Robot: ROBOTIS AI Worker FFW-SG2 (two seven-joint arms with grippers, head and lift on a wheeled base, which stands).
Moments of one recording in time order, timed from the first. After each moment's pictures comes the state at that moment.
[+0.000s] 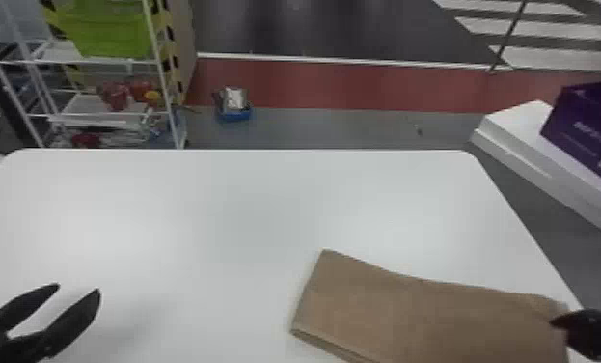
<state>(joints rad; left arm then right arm) 0.41 0.00 0.52 -1.96 0.27 0.46 -0.83 0.60 -0.36 -0.79 -2.18 0.42 -0.57 1.36</state>
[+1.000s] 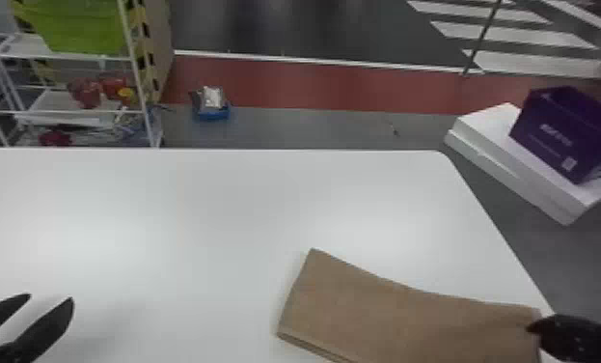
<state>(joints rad) 0.41 0.00 0.51 -1.93 0.27 0.45 -0.84 0.54 -0.37 -0.79 -2.04 0.56 -0.70 1.36</state>
